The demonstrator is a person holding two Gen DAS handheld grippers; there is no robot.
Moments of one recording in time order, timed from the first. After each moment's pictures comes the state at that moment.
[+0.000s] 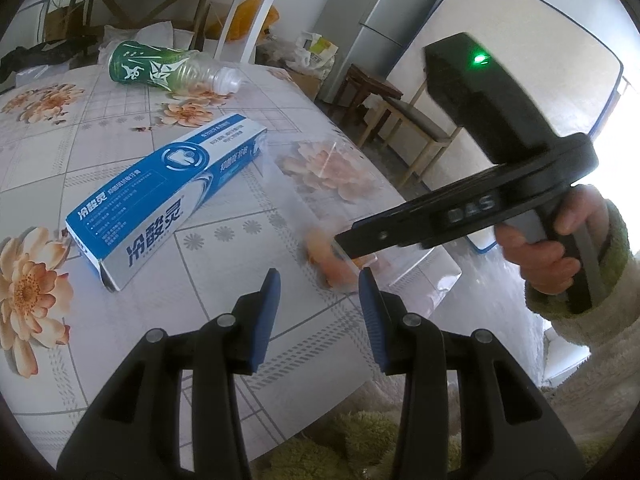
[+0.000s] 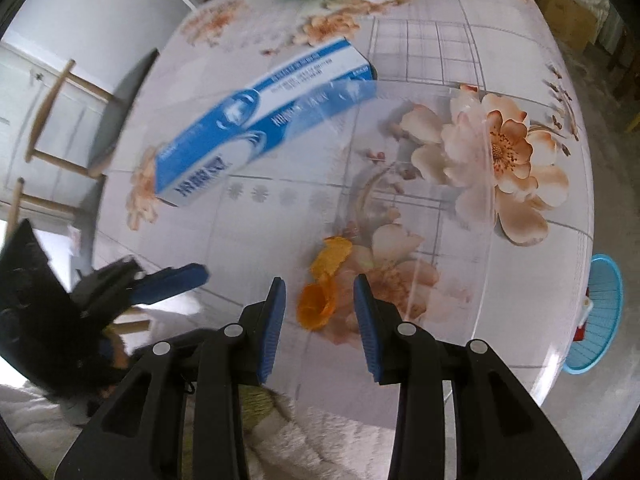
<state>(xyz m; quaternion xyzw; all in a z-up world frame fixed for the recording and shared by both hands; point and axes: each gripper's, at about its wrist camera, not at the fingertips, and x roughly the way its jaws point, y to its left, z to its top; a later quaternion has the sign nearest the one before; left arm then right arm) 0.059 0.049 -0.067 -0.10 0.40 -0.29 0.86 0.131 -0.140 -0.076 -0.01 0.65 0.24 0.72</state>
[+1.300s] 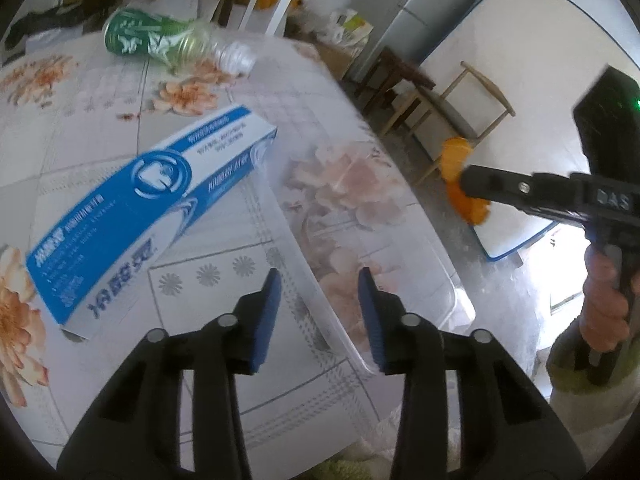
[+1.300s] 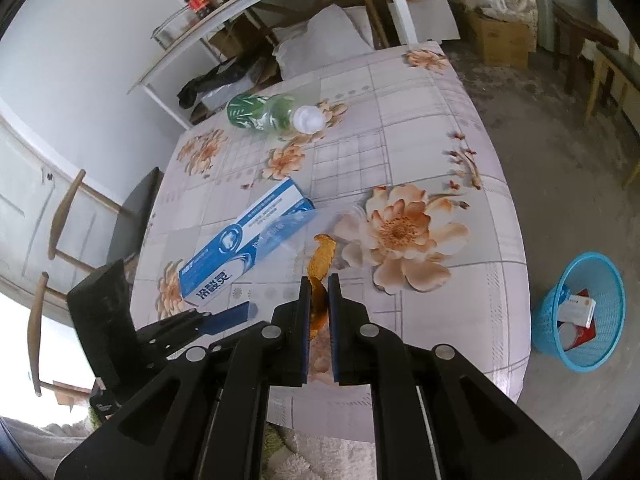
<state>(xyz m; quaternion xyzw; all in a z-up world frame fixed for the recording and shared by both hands) 0.122 0.019 -0.073 -0.14 0.47 -0.24 0.83 0.127 -0.227 -0.006 0.12 0.52 0.20 0.82</state>
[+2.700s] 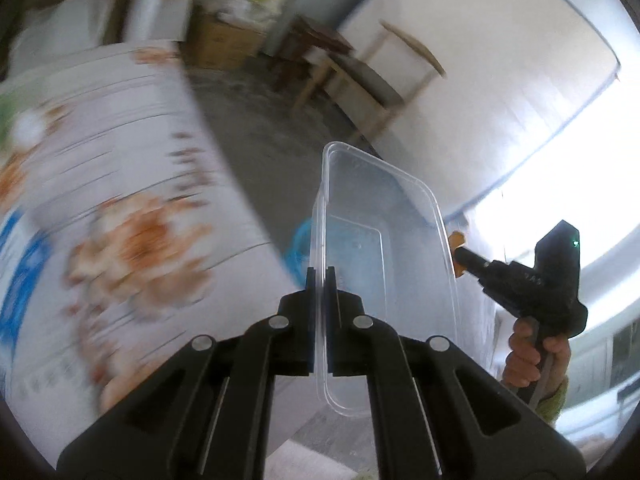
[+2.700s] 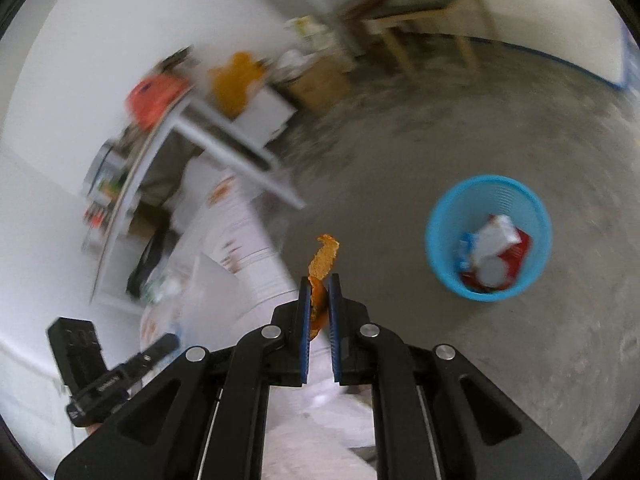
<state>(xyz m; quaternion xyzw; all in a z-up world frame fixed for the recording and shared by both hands) 0.169 -0.172 -0.015 -0.09 0.49 -0.39 0.77 0.012 -0.511 -0.045 0.40 0.38 -0.05 0.84</state>
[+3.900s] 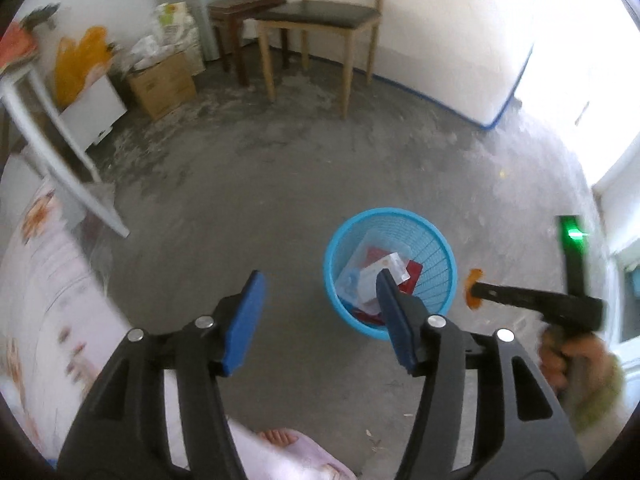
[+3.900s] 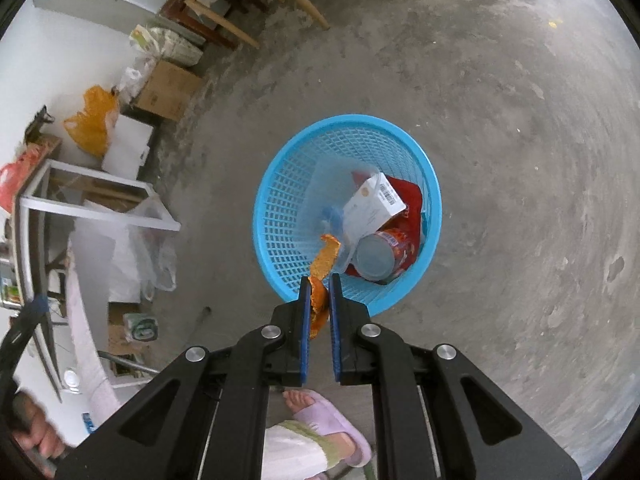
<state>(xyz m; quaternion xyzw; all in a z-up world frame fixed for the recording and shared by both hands) 0.229 -0.396 -0.051 0.19 0.45 -0.38 0.79 0.037 -0.645 -0.249 0.48 0.46 -0.20 0.73</state>
